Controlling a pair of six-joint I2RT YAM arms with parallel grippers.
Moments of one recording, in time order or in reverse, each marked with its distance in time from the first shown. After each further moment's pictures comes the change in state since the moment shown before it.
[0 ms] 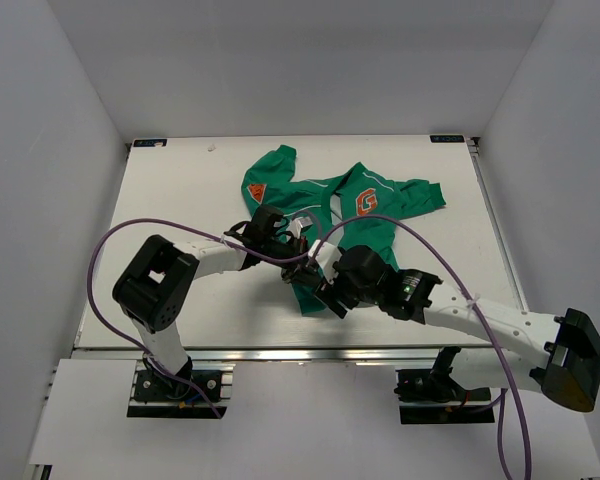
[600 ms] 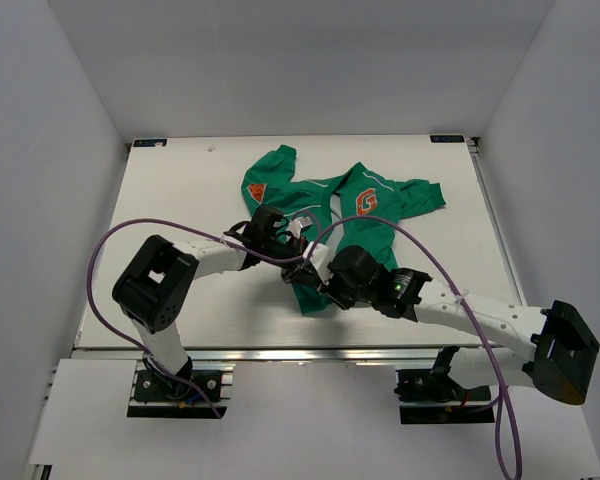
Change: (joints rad) left arm 0.000 -0.002 0.000 -0.004 0.000 0.005; right arm 0.000 0.064 0.000 0.029 0.001 -0.014
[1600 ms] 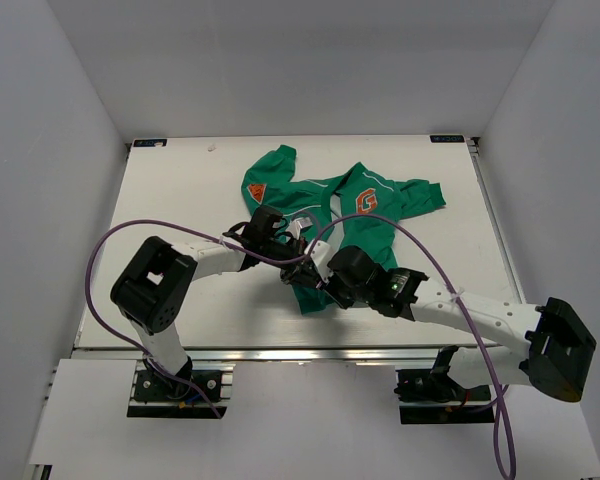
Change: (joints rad) left arm 0.000 -0.013 -0.011 0.001 0.008 0.019; right arm -0.001 0.025 -0.002 0.014 0.035 0.076
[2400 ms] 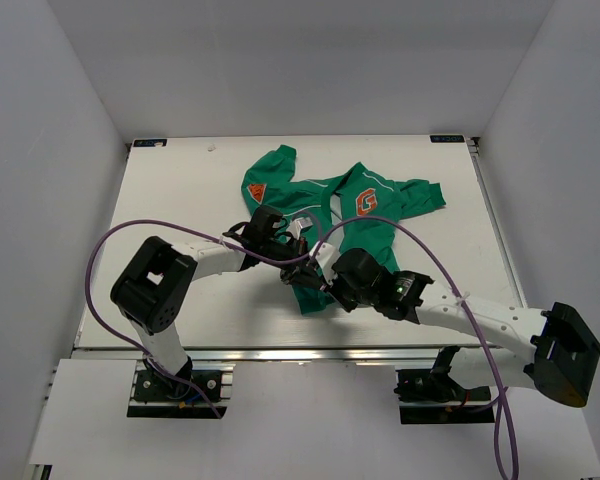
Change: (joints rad) left arm 0.000 0.000 0.000 -0.001 0.007 0.015; right arm -0.011 -0.040 -0.042 0.008 -0.035 0.026
